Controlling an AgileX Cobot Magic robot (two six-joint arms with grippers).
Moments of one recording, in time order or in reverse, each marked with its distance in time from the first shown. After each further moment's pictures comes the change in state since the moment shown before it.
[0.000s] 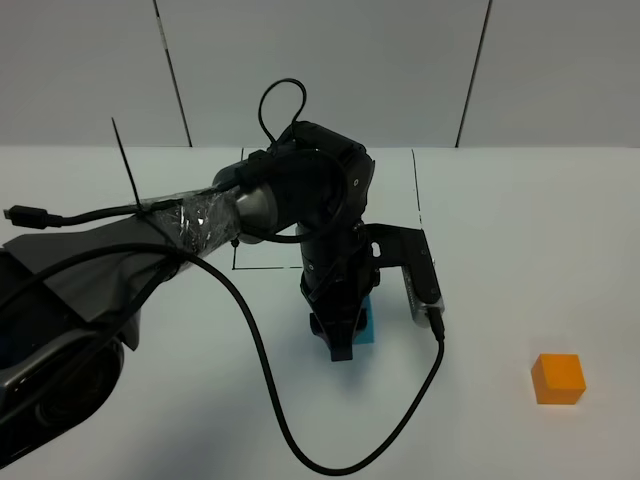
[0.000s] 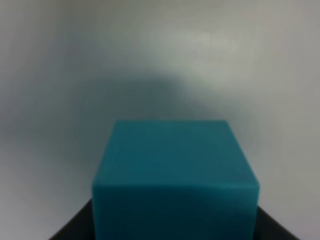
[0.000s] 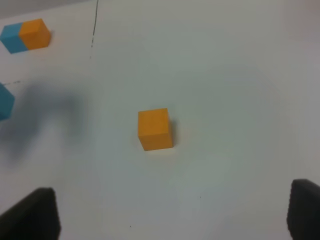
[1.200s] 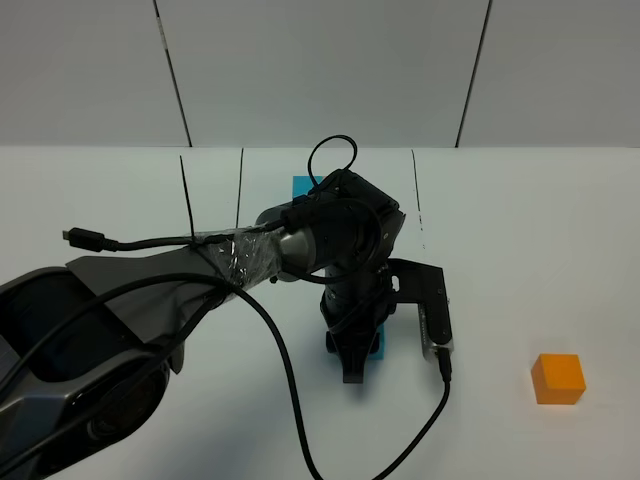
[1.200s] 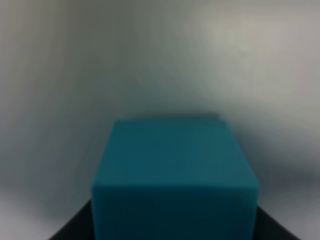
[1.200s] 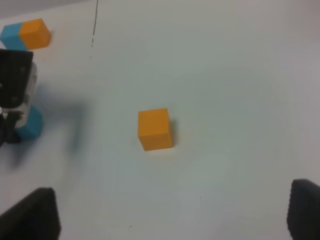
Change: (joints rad) left arm -0.058 0.090 -0.002 0.112 -0.128 -0.004; right arm 0.000 0.000 0.000 0.000 0.000 0.000
